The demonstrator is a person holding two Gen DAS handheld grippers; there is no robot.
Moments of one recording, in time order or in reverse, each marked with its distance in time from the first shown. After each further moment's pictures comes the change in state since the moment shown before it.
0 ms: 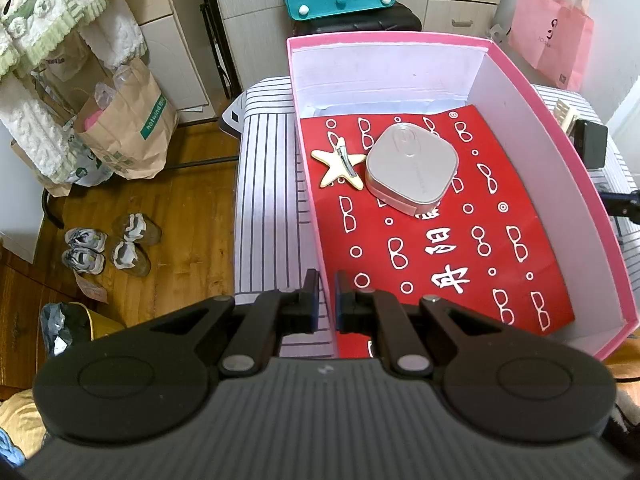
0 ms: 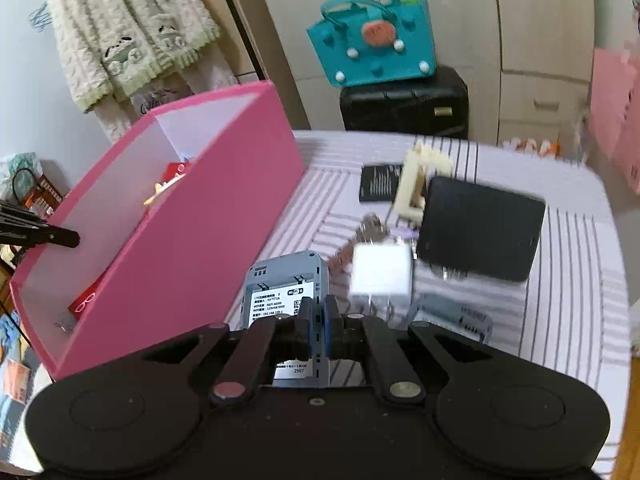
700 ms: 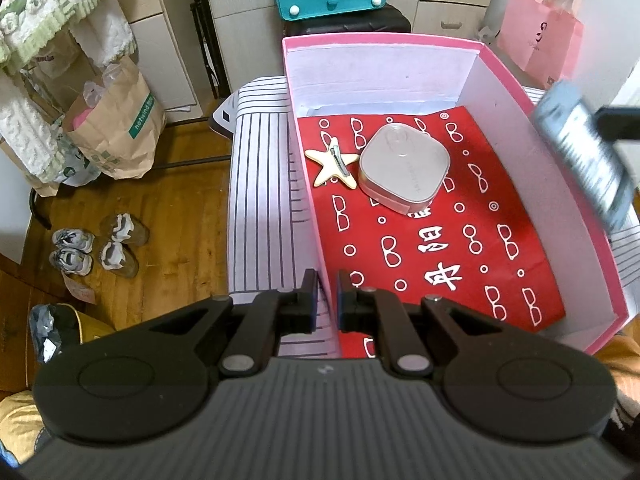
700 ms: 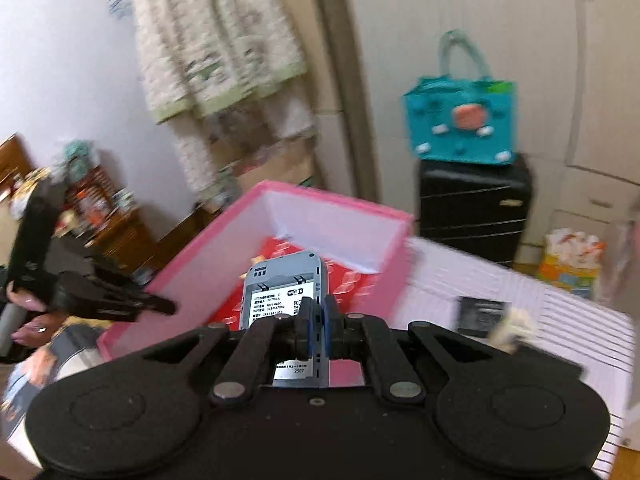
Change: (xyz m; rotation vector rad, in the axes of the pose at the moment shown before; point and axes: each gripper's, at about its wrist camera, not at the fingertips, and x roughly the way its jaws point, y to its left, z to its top) left arm -0.001 0.008 -0.002 0.001 -0.004 -0.050; right arm -0.019 0.099 0.087 -0.199 -0.016 0.162
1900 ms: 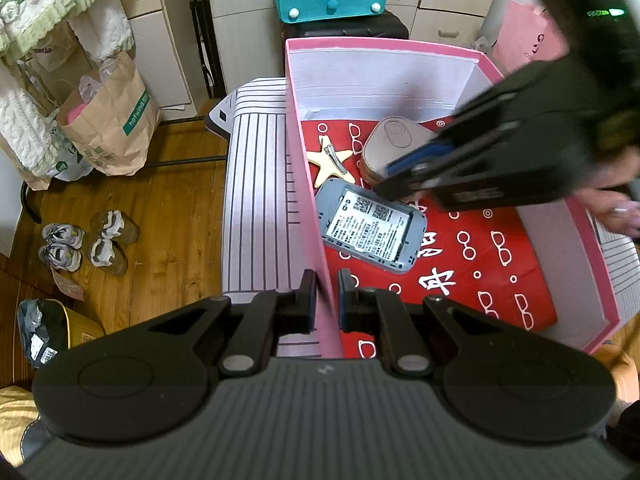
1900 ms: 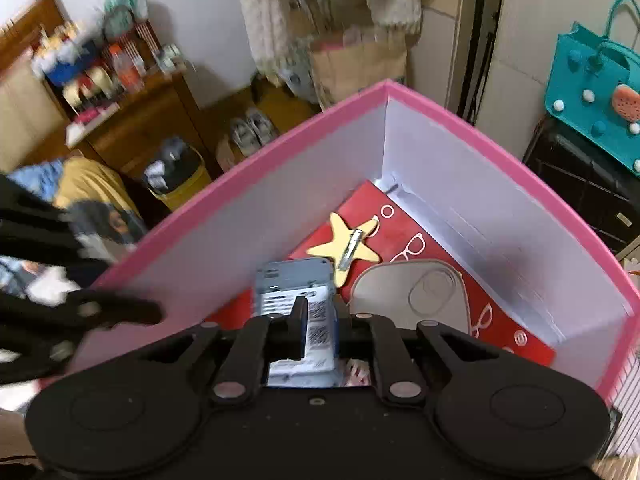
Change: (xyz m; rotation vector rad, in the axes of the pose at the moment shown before) left arm 0.000 0.005 -0.004 -0.025 -0.015 -0.031; right arm 0.145 0.046 0.048 -0.213 0.313 0.102
